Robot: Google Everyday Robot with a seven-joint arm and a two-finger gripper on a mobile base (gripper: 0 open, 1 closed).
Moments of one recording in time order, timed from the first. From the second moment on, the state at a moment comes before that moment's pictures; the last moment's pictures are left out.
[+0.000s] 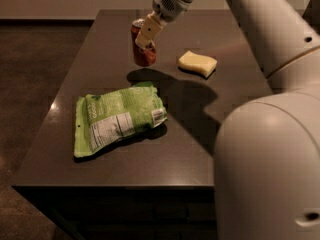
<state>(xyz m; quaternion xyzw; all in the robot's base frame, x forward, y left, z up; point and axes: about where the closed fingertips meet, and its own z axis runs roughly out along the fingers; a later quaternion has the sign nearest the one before) 0.707 0.023 0.954 -0.53 0.79 0.16 0.27</state>
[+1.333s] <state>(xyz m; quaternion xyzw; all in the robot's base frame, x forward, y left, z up) 0.630 0.020 0.910 -0.57 0.76 0.18 0.25</state>
